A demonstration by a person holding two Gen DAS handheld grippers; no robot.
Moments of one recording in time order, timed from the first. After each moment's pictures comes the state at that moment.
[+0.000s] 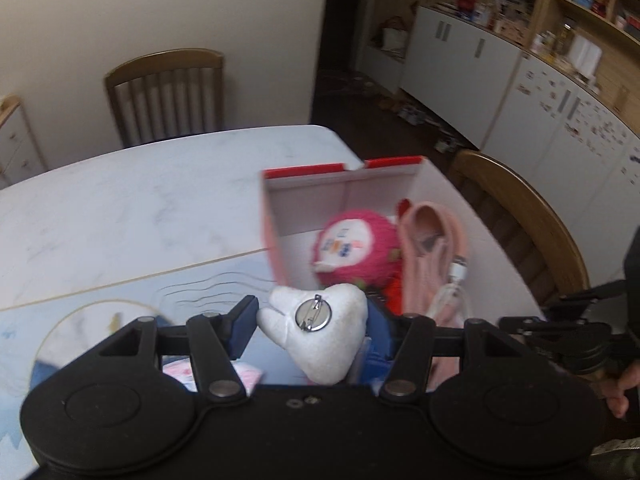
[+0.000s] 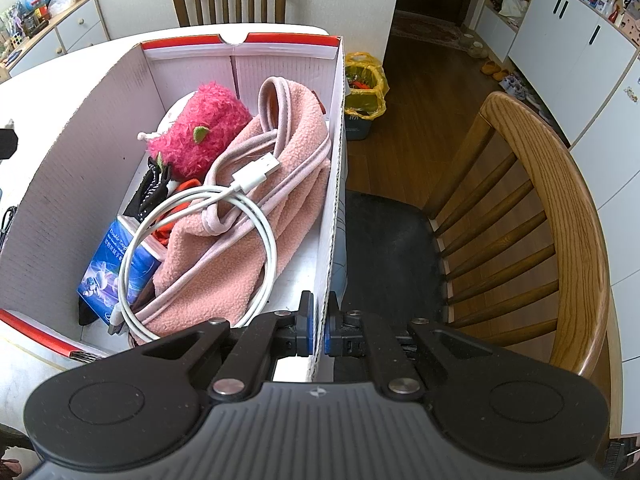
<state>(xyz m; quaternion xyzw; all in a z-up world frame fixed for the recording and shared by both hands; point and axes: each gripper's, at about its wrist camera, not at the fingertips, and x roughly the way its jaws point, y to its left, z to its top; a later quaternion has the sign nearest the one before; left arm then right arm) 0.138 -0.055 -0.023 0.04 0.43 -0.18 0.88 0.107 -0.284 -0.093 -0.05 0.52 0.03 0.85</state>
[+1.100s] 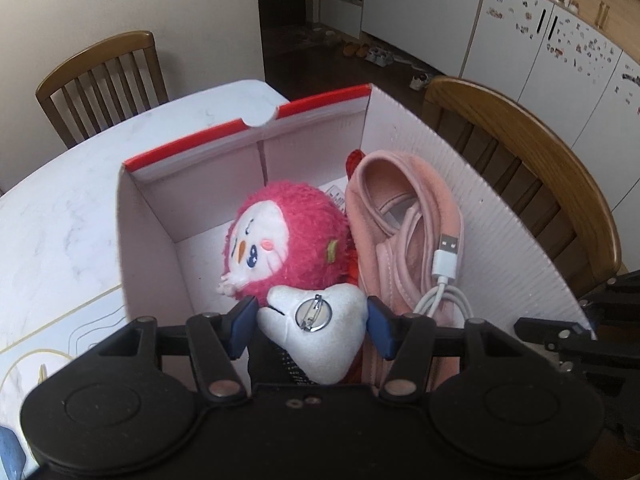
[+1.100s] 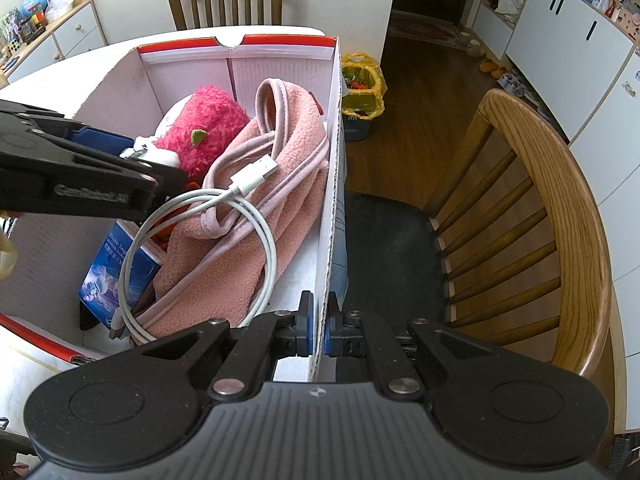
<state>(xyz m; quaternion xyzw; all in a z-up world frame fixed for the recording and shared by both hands) 0.186 -0.144 -0.096 0.13 0.47 -0.21 0.85 0.109 -0.283 -0.091 -0.04 0.52 0.03 0.85</state>
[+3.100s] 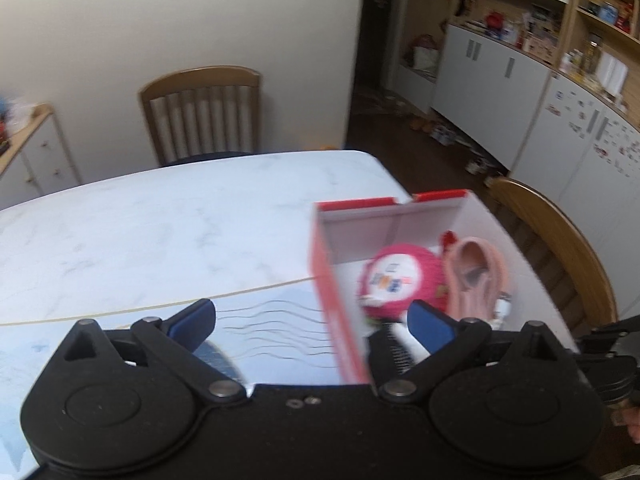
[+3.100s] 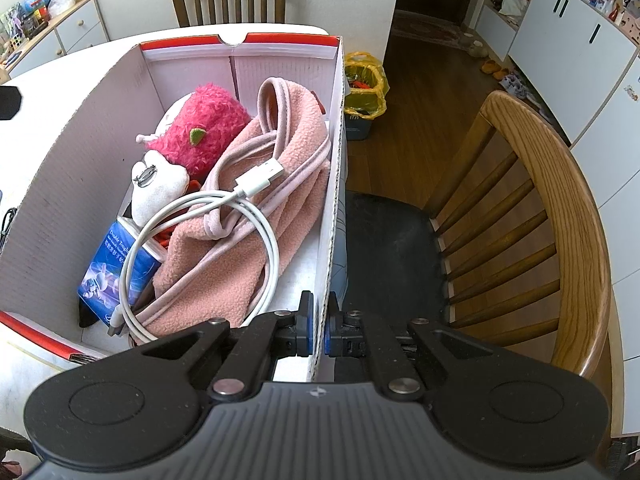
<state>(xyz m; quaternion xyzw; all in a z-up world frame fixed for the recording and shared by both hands) 0.157 -0.019 -0.014 0.03 0.40 -0.12 0.91 0.109 -0.283 -0.093 -0.04 0.52 0.03 0.85</state>
